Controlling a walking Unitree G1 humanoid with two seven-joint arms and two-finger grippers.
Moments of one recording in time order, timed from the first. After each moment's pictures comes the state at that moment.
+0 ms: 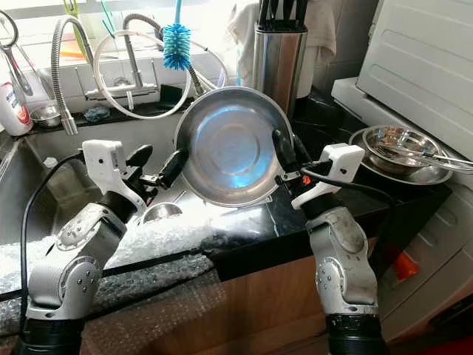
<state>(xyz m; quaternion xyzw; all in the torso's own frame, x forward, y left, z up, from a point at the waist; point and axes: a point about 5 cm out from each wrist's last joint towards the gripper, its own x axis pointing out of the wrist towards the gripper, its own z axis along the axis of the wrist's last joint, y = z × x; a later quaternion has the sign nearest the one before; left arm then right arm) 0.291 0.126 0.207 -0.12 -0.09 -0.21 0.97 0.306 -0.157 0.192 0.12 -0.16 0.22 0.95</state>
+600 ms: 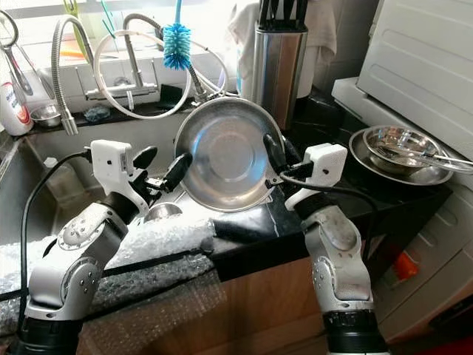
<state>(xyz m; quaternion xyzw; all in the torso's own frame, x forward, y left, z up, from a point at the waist) 0.290 0.120 0.205 -0.08 -0.08 -0.22 0.97 0.310 -0.148 0.185 0.06 -0.15 0.22 0.96</state>
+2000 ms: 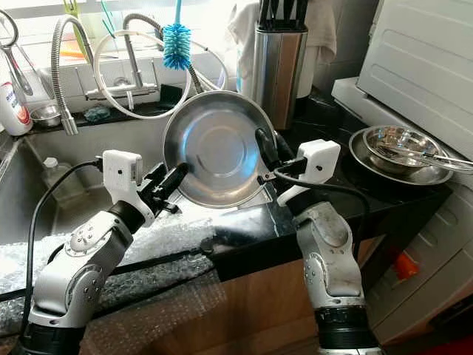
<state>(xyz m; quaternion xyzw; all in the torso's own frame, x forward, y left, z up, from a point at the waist) 0.287 0.116 0.194 -0.08 -0.05 -0.23 0.97 0.312 -0.137 0.191 0.07 -0.16 0.23 0.96</state>
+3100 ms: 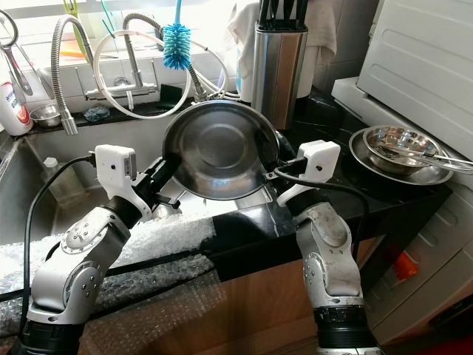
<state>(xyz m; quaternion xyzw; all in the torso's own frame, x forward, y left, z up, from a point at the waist) 0.288 0.118 0.199 -0.08 -0.07 -0.23 0.97 0.314 -0.137 0.190 0.08 -0.16 0.23 0.96</state>
